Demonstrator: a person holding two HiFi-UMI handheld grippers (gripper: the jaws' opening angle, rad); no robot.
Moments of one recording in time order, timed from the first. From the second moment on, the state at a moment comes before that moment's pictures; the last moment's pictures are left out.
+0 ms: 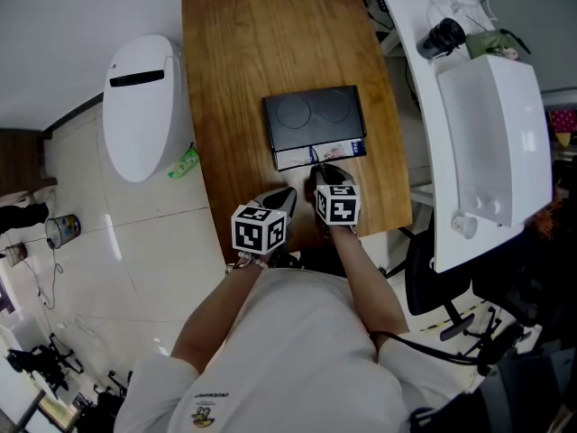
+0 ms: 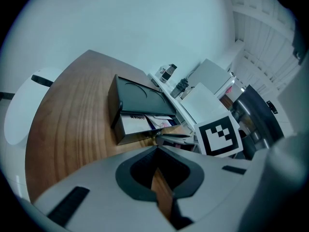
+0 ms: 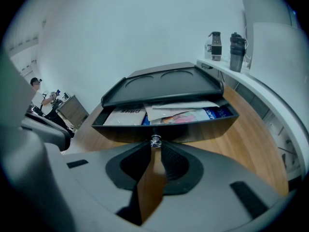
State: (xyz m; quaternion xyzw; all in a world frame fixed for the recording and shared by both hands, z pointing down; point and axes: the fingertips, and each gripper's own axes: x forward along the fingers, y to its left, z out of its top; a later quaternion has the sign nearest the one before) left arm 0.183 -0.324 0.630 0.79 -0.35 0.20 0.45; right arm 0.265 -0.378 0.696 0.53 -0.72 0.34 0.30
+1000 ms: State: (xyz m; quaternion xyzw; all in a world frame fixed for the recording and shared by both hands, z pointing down) left arm 0.188 -0.312 0.636 0.80 -0.34 0.21 0.45; right arm 0.272 -0.354 0.700 0.53 -0.71 0.35 0.29
